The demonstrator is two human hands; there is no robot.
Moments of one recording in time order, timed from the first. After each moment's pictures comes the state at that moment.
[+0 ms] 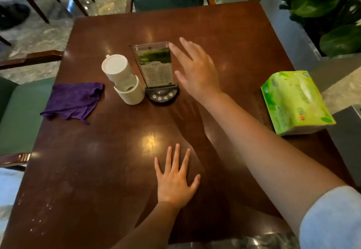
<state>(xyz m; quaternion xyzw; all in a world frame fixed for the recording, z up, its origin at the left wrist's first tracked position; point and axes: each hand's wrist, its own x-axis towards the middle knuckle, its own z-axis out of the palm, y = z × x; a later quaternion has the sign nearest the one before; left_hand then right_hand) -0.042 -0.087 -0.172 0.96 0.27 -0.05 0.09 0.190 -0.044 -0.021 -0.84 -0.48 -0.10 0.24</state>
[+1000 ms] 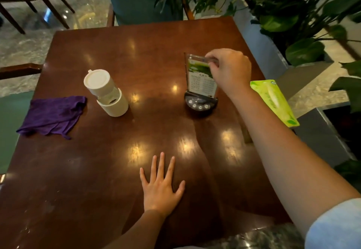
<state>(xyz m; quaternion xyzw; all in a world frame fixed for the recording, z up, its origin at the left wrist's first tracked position) -0.043 -0.086 -0.171 0.95 0.27 -0.07 0.10 0.246 -0.121 0.034 -0.91 -0.33 -0.13 0.23</state>
